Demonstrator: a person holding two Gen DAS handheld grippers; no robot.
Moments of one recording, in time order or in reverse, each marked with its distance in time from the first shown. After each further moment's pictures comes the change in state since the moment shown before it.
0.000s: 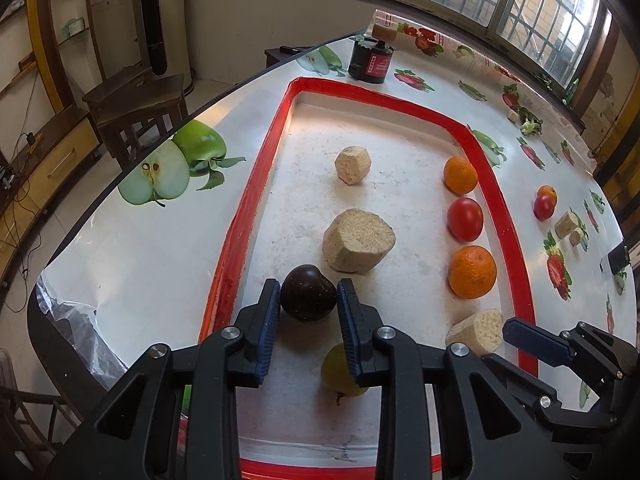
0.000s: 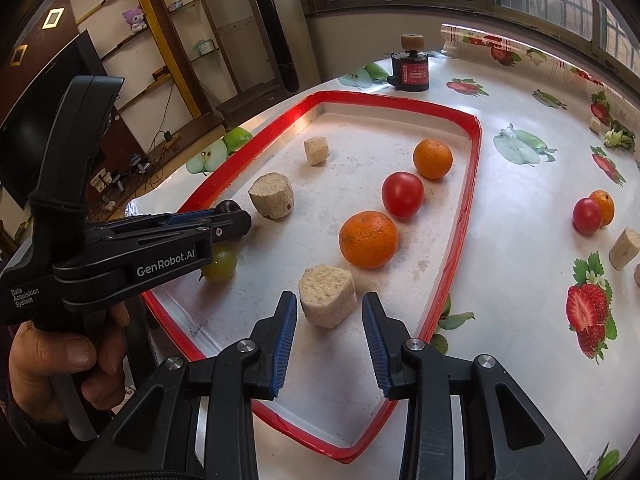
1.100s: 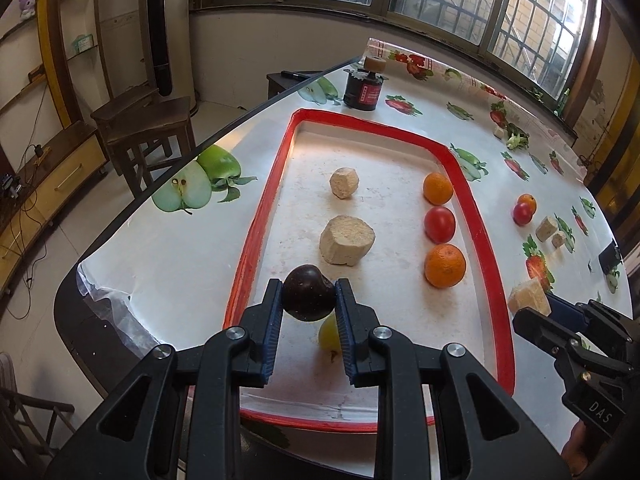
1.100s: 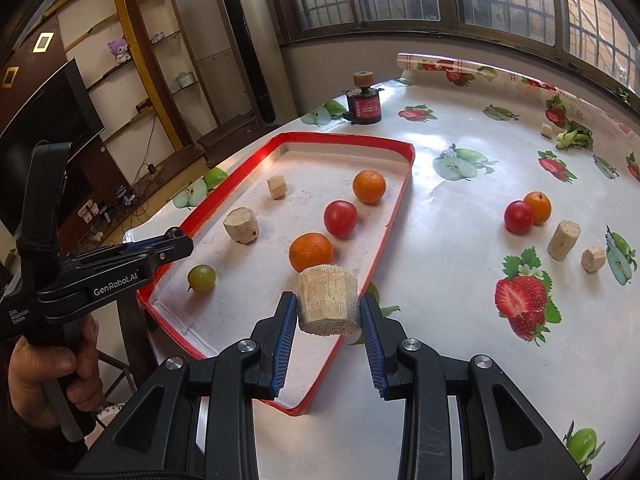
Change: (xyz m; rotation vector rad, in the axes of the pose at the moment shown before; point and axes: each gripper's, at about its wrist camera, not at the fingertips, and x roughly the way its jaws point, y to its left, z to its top) left arm -0.040 0.001 -0.014 0.004 -0.092 -0.001; right arm -0.048 -0.020 -0.007 0.047 -0.097 -0.052
